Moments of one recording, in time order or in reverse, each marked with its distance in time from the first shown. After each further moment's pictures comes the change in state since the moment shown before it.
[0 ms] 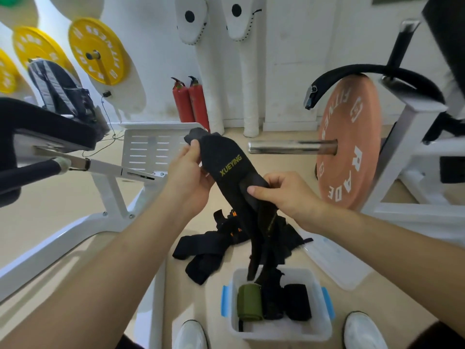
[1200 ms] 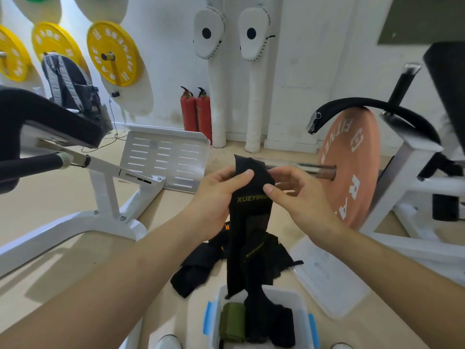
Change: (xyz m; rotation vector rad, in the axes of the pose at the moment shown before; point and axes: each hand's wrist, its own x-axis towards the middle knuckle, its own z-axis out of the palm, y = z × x) left_hand -0.012 -0.025 0.008 0.249 -0.345 -0.035; right_hand -0.011 -0.030 -0.023 -0.193 0.192 -0.279
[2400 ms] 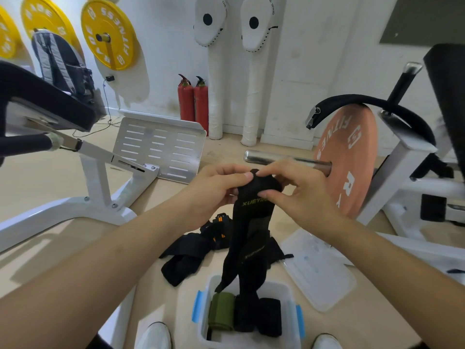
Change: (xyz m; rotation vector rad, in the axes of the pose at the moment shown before) left_hand -0.007 0.004 -0.006 0.190 -0.118 -0.013; right_hand 0.003 0.000 -0.013 -0.312 -0.132 -0.502
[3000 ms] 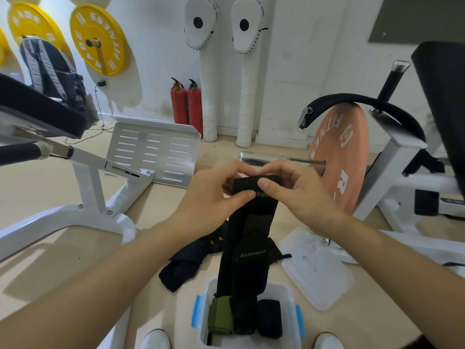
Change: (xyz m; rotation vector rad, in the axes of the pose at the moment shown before) left_hand -0.008 -0.008 0.005 0.630 0.100 0.552; right_hand 0.001 0.002 -0.006 0.438 -0.038 0.357
